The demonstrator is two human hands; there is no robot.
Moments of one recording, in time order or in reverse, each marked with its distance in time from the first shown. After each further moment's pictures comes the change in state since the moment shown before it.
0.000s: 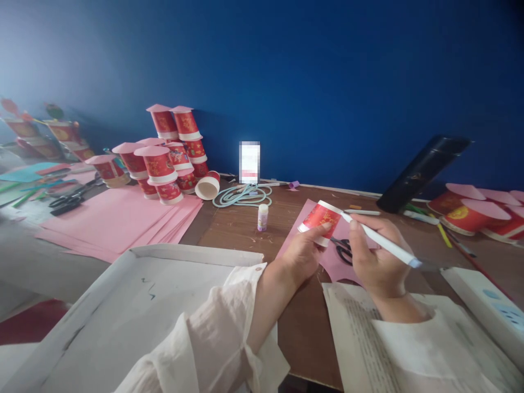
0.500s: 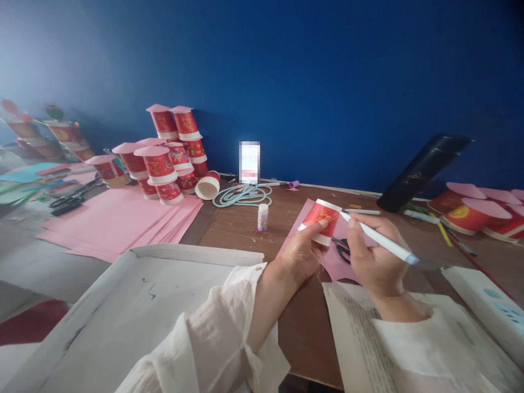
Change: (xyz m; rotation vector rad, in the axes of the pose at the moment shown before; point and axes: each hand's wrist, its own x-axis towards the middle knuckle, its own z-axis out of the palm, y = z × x) left_hand 0.001 0.001 0.001 -0.094 0.105 -0.048; right_hand 0.000 0.000 0.003 -0.033 0.009 -0.017
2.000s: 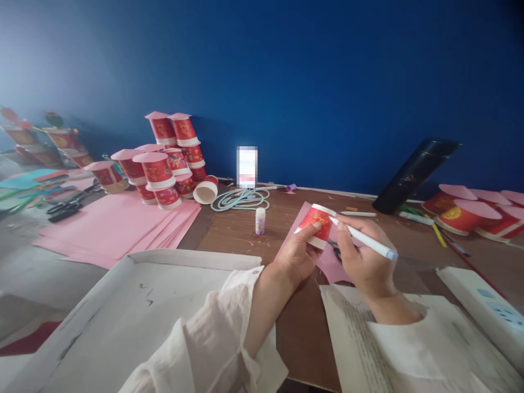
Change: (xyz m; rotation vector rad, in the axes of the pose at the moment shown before) left_hand -0.001 0.003 0.000 -0.011 0.003 -0.004; right_hand 0.001 -0.001 0.002 -0.043 -0.068 -0.046
